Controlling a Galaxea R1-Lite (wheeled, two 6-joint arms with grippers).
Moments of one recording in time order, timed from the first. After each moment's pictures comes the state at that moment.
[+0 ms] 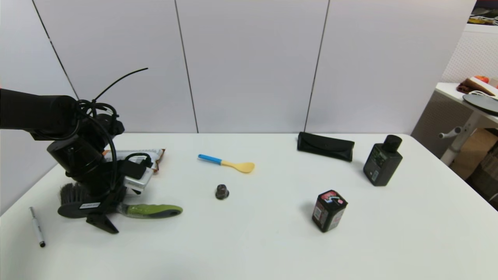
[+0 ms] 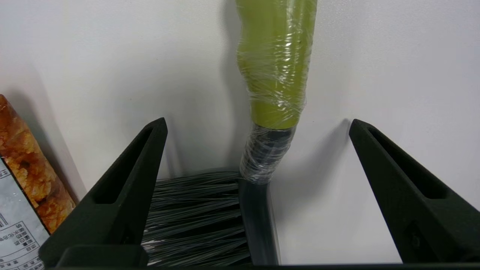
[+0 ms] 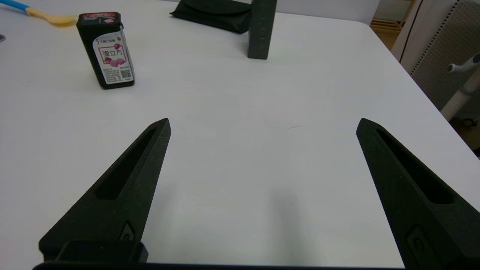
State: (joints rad) left arm -0.01 1.99 -1.47 0.95 -0.19 1.61; right arm 0.00 0.00 0.00 0.01 0.04 -0.09
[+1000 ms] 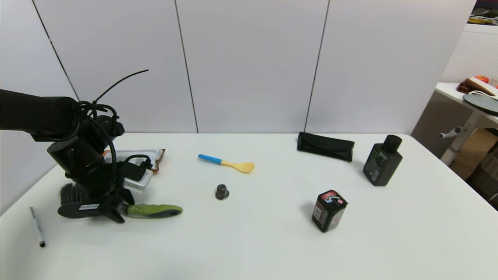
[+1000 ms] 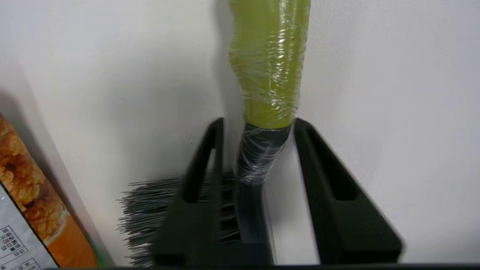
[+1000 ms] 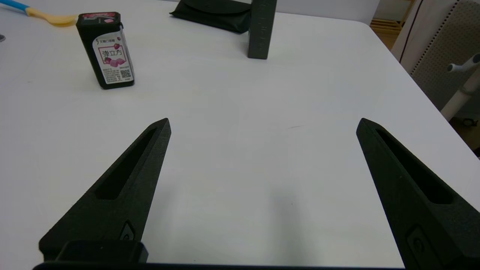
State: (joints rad) left arm -0.01 1.99 -1.46 0.96 -0.18 1.61; right arm 0.00 0.00 0.00 0.01 0.04 -0.08
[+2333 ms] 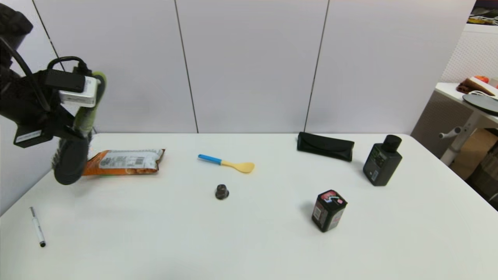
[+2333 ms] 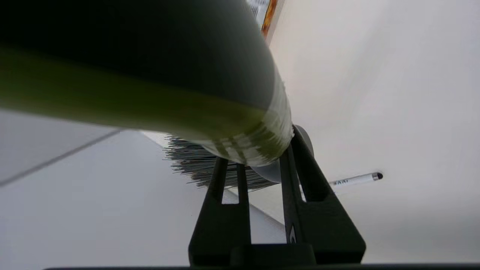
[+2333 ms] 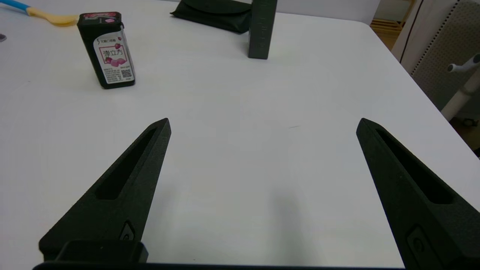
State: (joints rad) left arm 0.11 1.77 -1.97 1.17 -0.14 1.40; right arm 0.00 0.00 0.00 0.01 0.04 -0.09
